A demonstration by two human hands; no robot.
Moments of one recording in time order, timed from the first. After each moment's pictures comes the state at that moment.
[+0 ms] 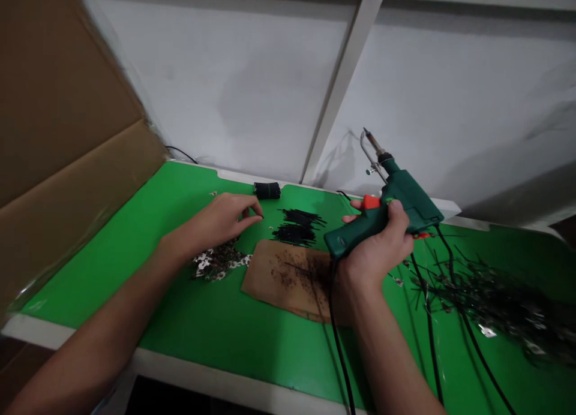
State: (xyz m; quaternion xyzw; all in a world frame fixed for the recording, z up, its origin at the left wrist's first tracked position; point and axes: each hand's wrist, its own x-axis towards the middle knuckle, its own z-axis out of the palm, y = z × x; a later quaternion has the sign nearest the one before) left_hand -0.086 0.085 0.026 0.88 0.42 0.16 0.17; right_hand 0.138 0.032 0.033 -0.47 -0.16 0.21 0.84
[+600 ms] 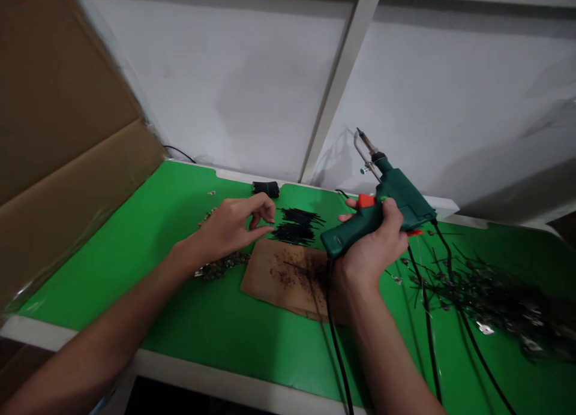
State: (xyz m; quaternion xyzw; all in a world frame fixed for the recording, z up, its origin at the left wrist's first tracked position) left_hand -0.066 0.065 0.026 0.88 0.34 0.30 0.16; right_hand 0.136 0.032 0.033 -0.49 -0.16 0.23 0.83
